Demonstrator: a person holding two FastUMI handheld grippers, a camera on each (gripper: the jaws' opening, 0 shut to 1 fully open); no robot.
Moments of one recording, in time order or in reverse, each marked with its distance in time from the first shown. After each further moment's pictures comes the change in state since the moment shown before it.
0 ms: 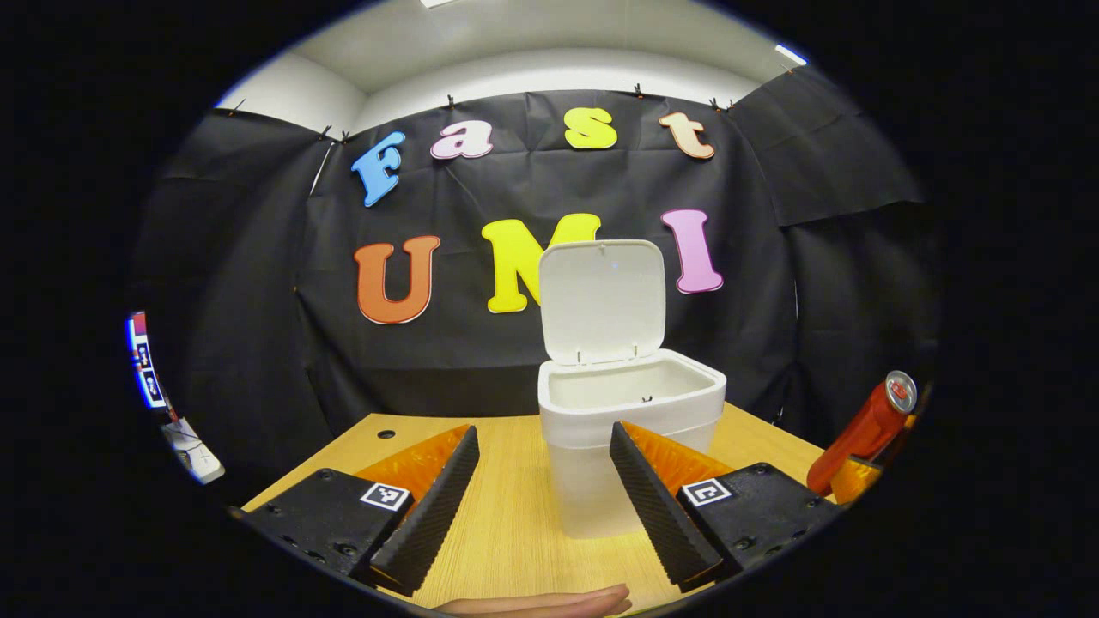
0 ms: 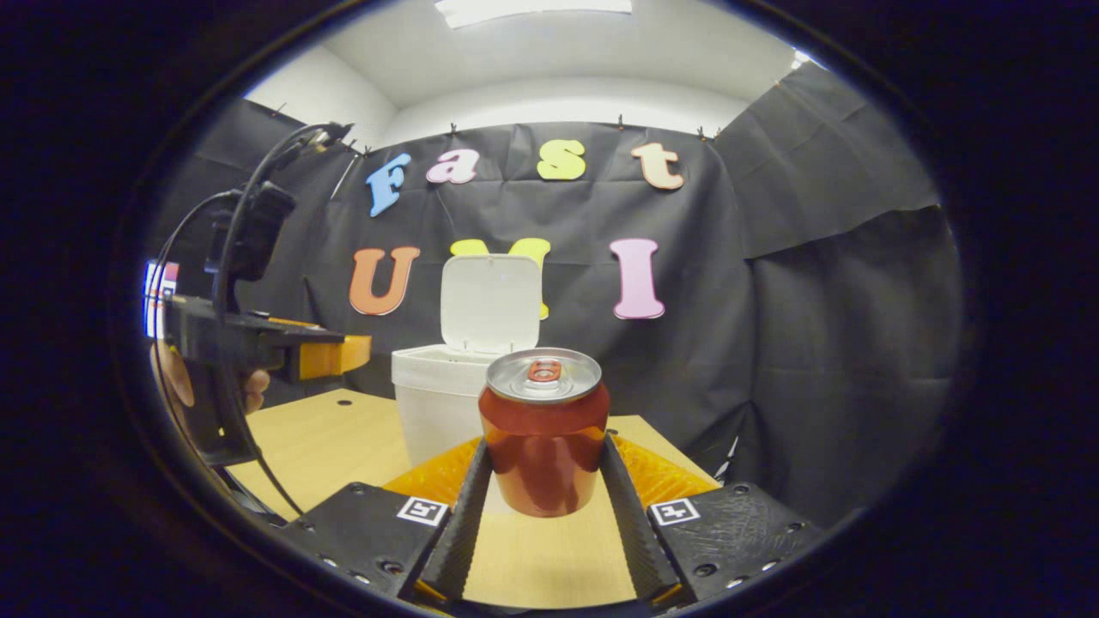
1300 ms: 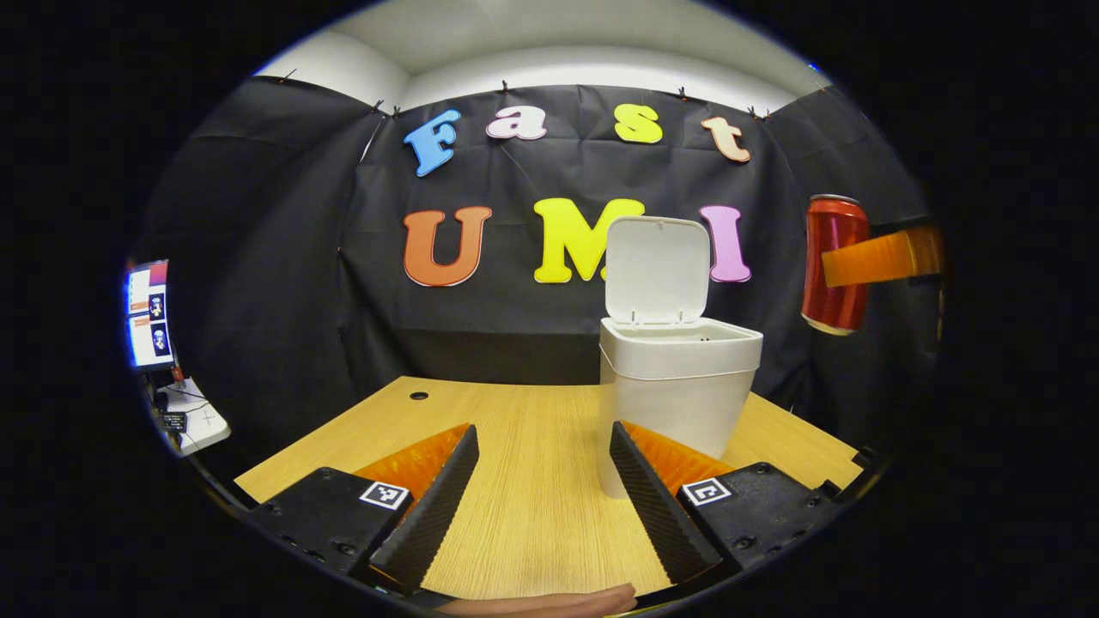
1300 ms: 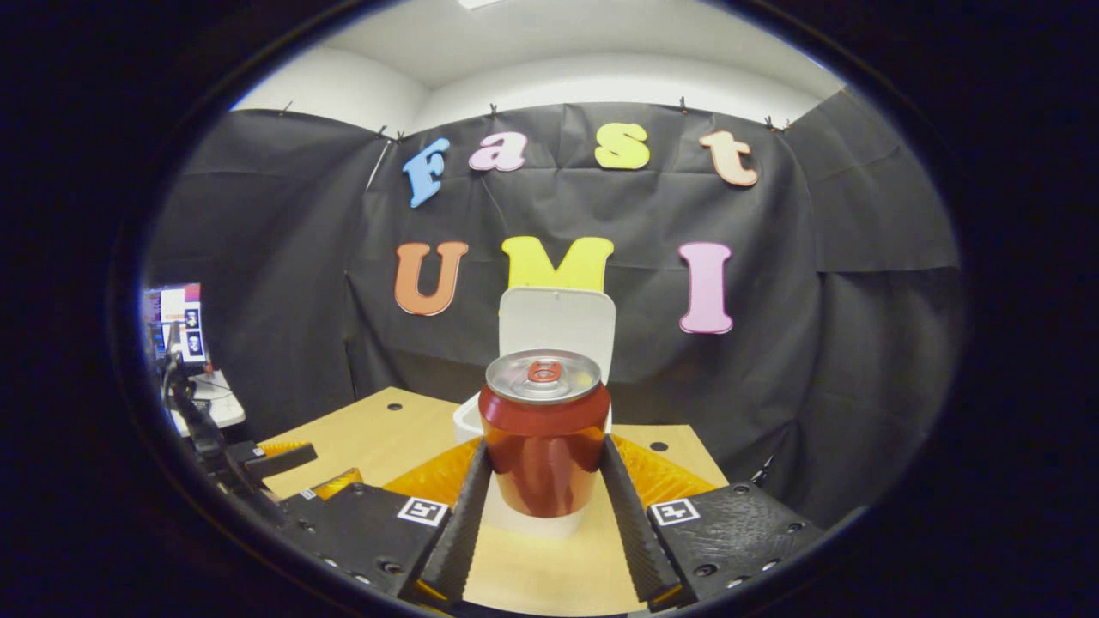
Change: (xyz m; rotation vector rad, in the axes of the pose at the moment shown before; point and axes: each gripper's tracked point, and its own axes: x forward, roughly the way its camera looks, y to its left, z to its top) left arm -0.039 0.055 -0.046 -0.086 0.040 0.056; right arm 0.051 0.077 0.129 -0.045 0.140 0.154
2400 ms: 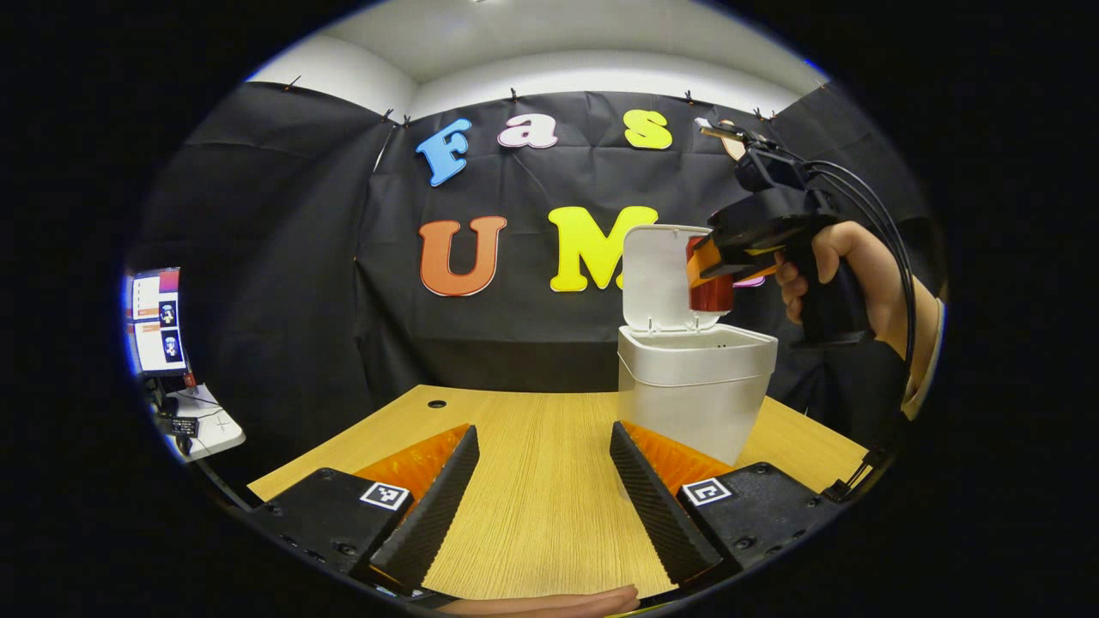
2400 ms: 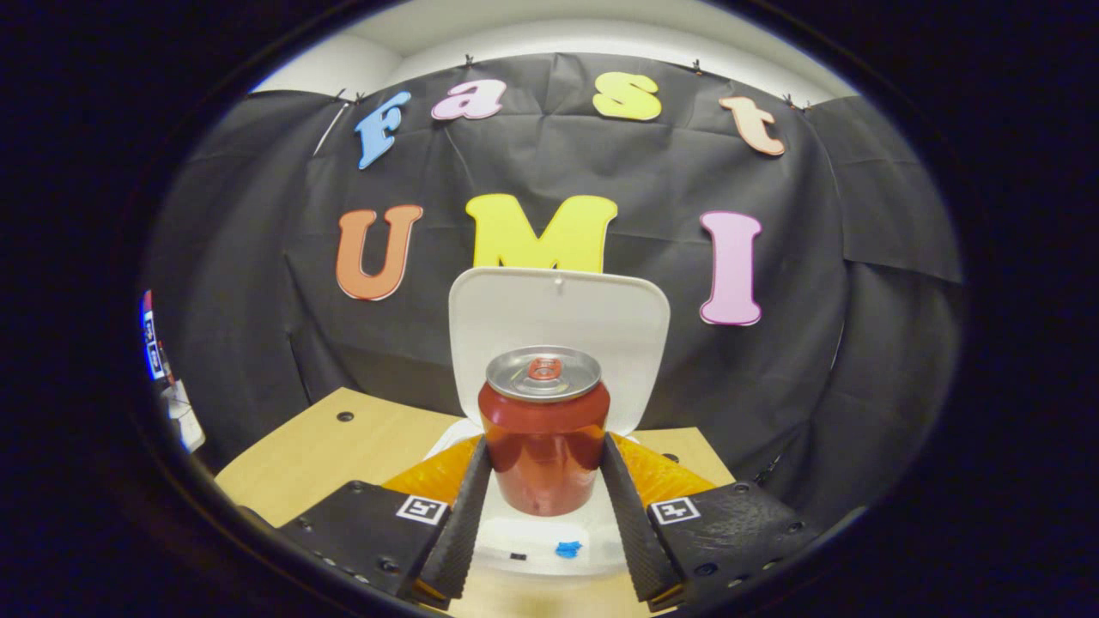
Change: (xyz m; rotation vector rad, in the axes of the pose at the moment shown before) left arm -0.005 0.017 0.007 0.006 -0.027 0.053; right arm 0.200 0.025 0.020 0.007 0.123 -0.092
